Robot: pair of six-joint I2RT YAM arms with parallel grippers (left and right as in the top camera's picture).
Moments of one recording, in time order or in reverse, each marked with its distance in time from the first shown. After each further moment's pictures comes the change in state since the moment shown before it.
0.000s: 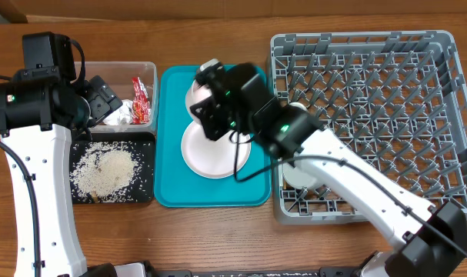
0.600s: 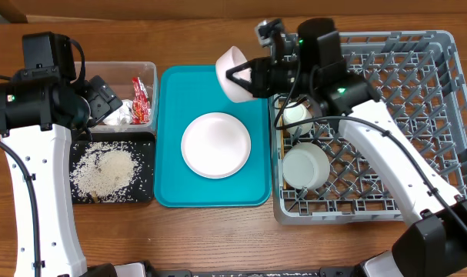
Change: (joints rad) left arm 0.000 0.000 0.000 0.000 0.000 0.000; right arm -0.336 0.000 0.000 0.121 -0.488 0.182
